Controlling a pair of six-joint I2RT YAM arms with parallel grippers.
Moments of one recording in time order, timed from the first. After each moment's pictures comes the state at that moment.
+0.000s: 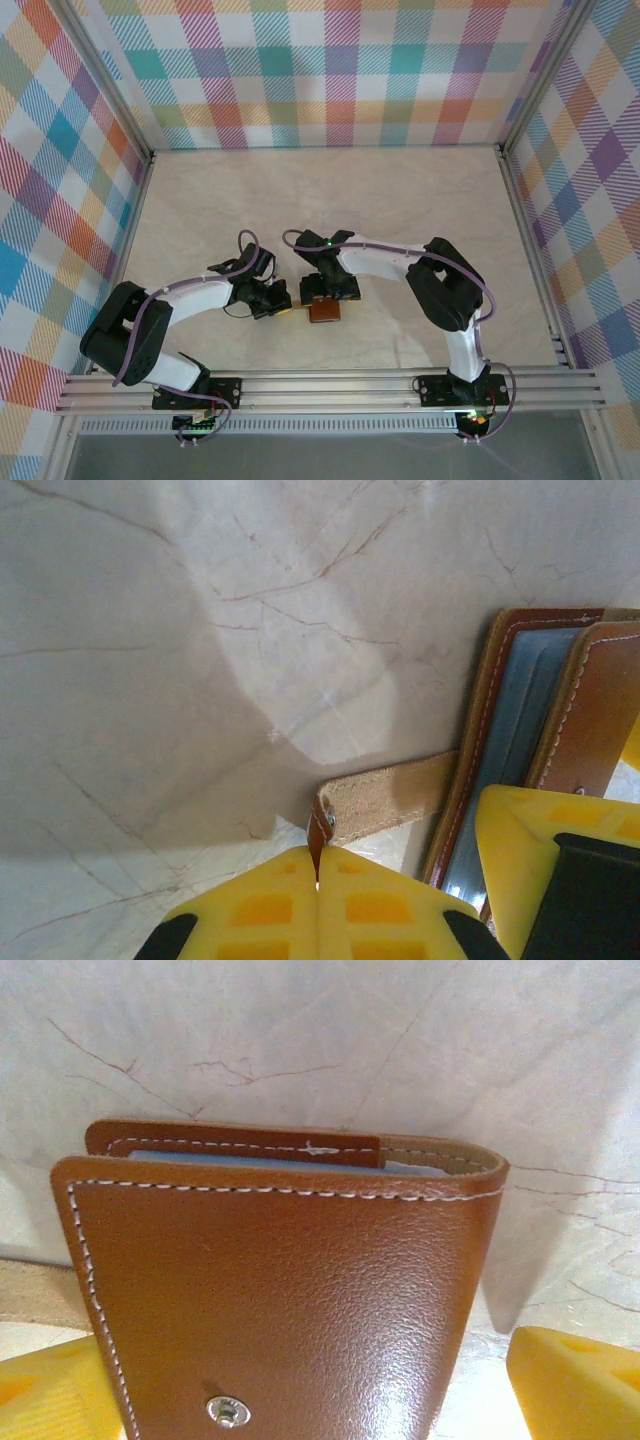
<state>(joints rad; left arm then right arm) -0.51 1.45 0.62 -0.34 0.42 -0.78 0.92 1.98 1.38 -0.89 -0.08 0.76</state>
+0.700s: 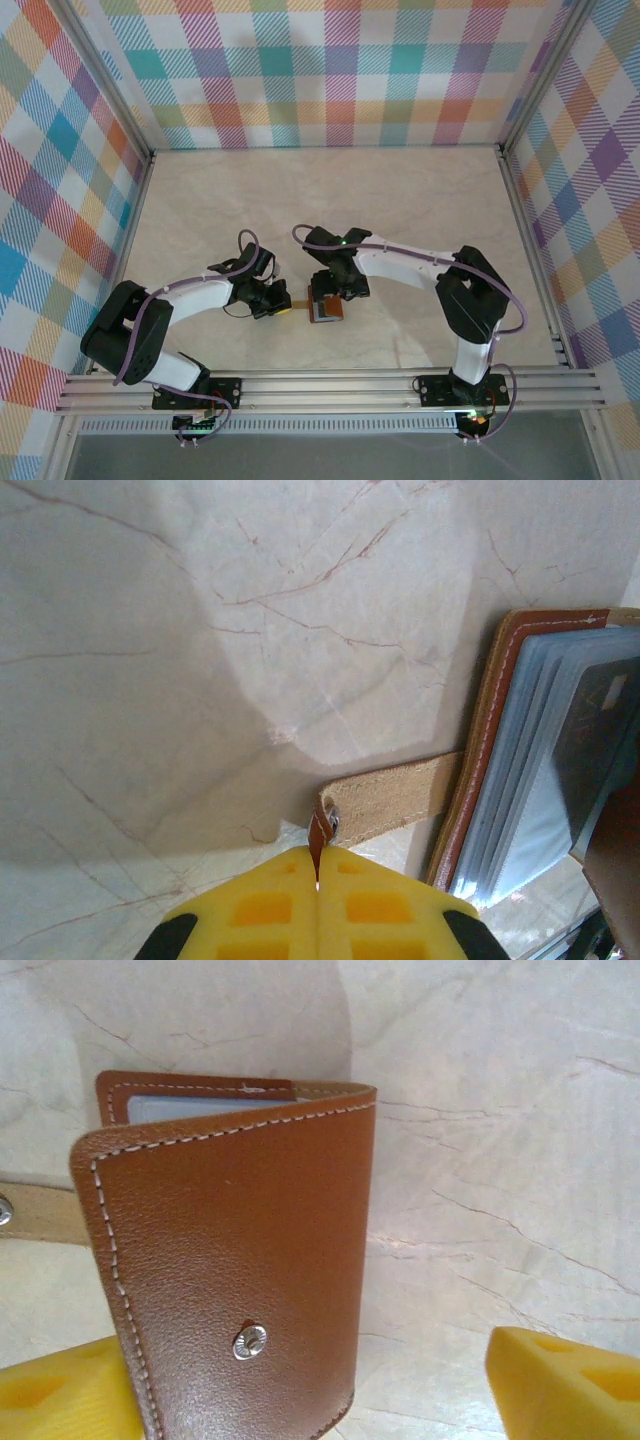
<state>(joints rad) -0.51 1.45 0.62 -0.35 0.42 -0.78 0.91 1.81 1.31 -0.94 0.00 0.75</state>
